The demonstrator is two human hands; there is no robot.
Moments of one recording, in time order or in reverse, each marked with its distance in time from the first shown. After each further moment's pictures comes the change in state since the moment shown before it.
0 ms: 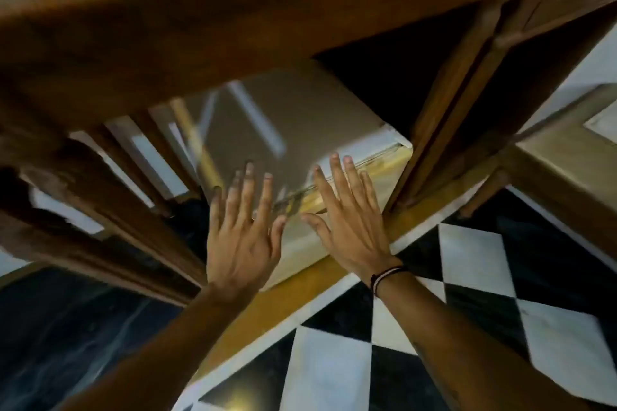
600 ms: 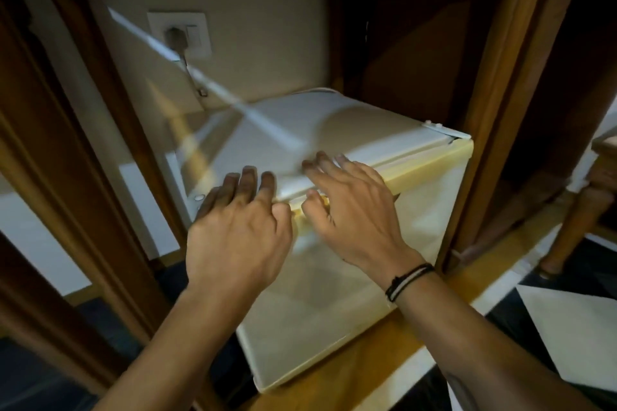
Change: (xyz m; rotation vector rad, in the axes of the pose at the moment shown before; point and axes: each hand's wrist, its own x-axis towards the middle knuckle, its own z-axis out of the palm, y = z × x) left_hand 0.024 -0.027 0.108 0.175 0.055 -0.050; right_hand 0.034 -0.025 0.124 0.080 0.319 -0.045
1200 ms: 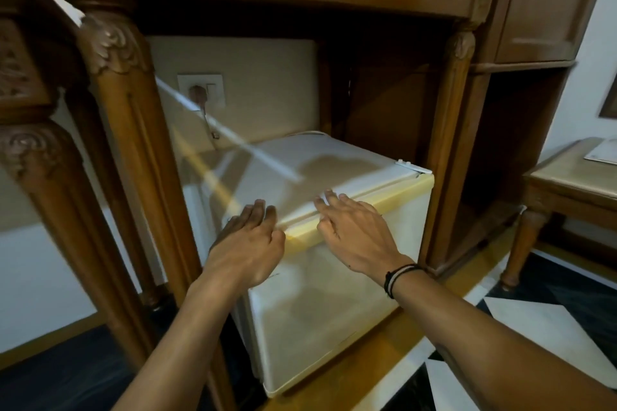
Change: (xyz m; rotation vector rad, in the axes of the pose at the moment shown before) left_hand -0.003 -0.045 -0.020 -0.270 -0.225 0.132; right_hand -0.019 -0.016 -0.040 -0.045 -0.215 0.025
